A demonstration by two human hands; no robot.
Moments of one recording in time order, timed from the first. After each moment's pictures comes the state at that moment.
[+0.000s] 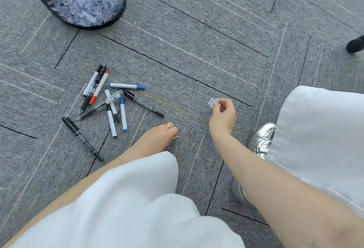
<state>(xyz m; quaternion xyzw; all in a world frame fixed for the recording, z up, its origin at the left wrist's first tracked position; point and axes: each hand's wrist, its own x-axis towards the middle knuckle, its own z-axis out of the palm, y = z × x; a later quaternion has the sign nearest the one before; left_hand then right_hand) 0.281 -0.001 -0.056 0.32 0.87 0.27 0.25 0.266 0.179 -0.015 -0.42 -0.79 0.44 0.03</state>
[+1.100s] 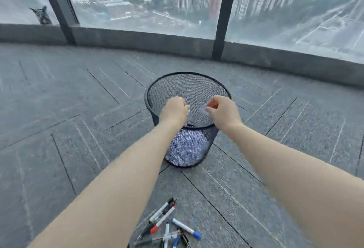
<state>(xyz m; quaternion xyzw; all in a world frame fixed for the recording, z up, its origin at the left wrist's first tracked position) -0.006 -0.126 0.204 -0.17 0.93 0.31 -0.06 -0.046 0.008 0.203 0.14 -0.93 0.33 0.03</state>
